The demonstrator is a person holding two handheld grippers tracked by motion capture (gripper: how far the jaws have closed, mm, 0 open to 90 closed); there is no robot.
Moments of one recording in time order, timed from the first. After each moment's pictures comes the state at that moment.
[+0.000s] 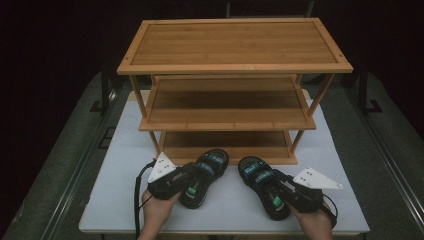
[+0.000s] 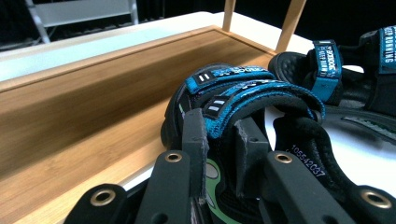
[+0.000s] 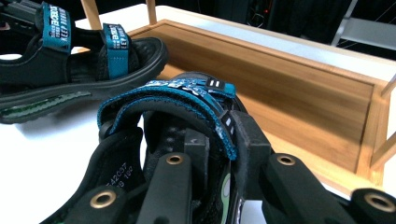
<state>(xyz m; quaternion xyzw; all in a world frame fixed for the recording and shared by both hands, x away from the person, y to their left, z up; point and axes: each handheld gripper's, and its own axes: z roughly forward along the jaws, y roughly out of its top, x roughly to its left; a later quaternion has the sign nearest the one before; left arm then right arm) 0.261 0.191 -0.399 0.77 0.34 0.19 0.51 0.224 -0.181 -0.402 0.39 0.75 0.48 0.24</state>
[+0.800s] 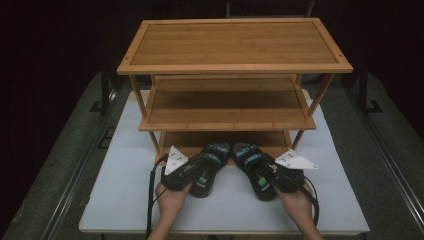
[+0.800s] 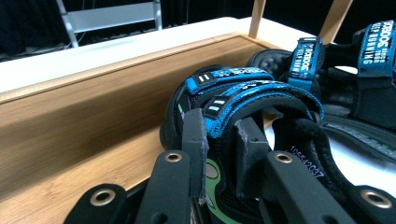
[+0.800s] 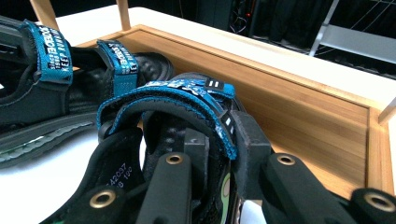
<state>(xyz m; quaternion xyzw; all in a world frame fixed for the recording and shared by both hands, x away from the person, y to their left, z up) 0.285 0.165 -0.412 0.75 0.37 0.22 0.50 0.272 -0.152 -0.407 0.41 0.74 0.46 0.27</state>
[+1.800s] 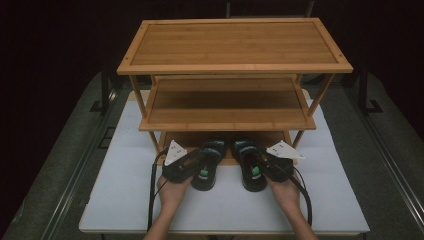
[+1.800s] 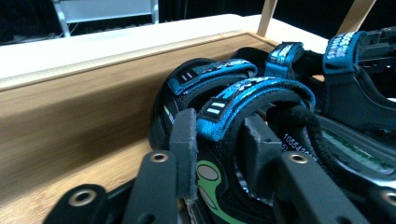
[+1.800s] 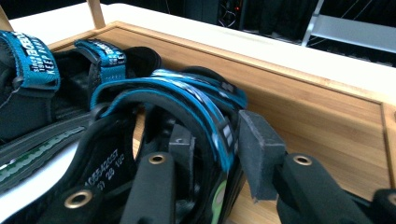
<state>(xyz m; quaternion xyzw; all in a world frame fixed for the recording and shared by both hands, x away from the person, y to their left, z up) 0.310 0.169 -0.424 0.75 0.37 0.20 0.51 0.306 -0.140 -0.425 0.43 0.73 0.46 0.28</state>
